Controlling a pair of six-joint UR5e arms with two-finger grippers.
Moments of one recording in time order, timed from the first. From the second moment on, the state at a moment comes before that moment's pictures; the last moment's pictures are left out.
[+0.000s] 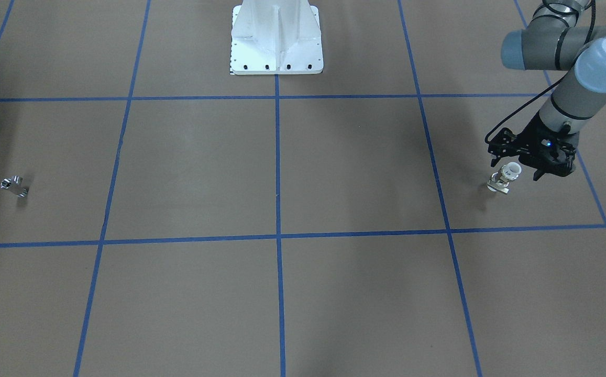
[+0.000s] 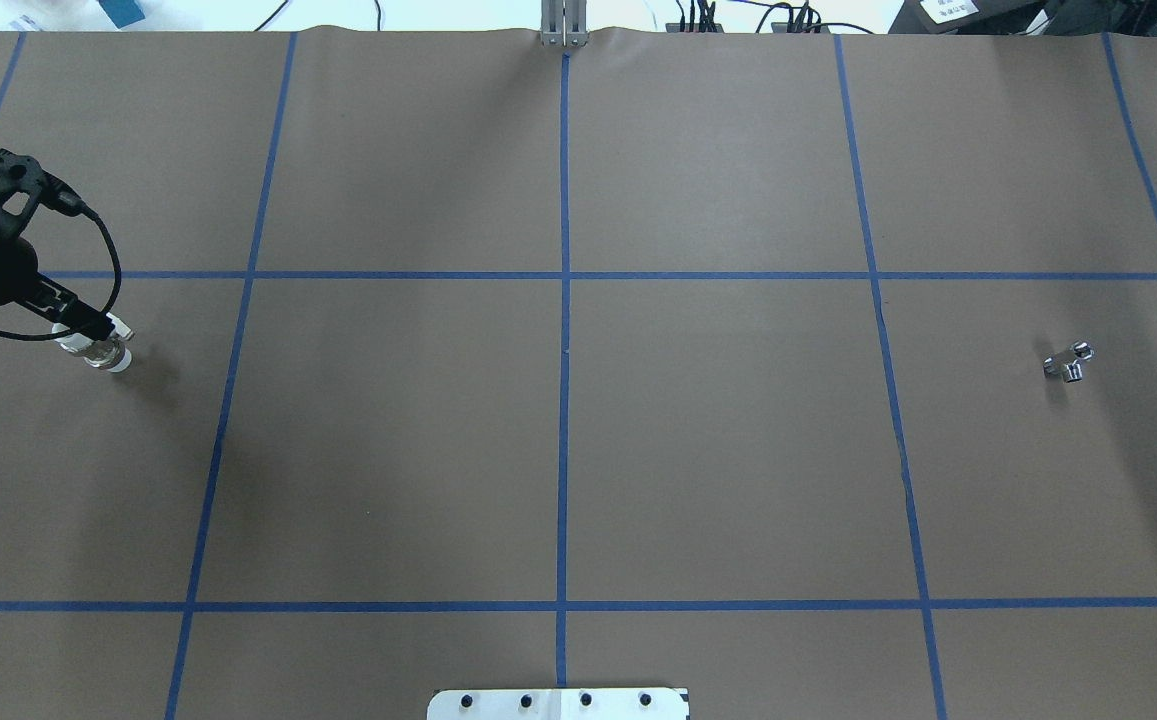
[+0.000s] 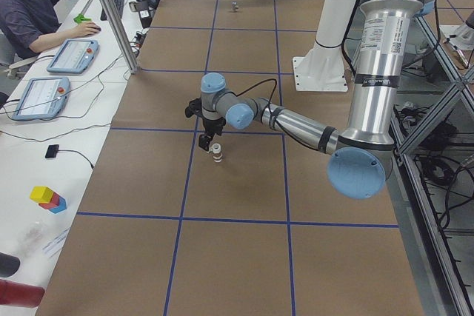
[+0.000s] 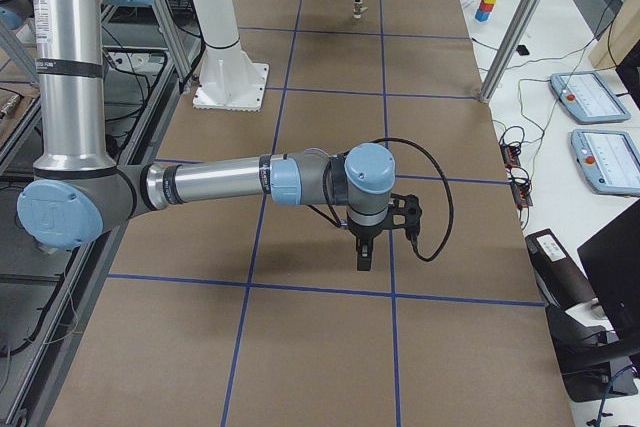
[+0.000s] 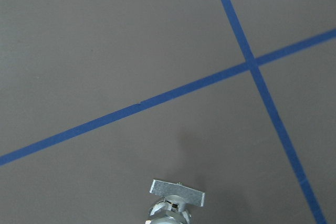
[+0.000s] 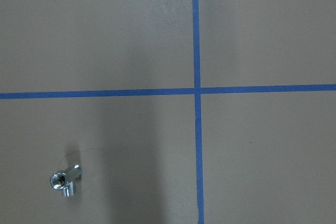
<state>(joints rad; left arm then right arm) -0.97 -1.66 -1.77 -1.83 -2.10 -0.29 1.59 -1.60 1.76 -1.65 2.38 0.07</state>
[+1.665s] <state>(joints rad) -0.97 -1.70 -1.65 -1.84 -2.21 -0.29 1.59 -1.60 1.76 -1.65 2.39 0.07</state>
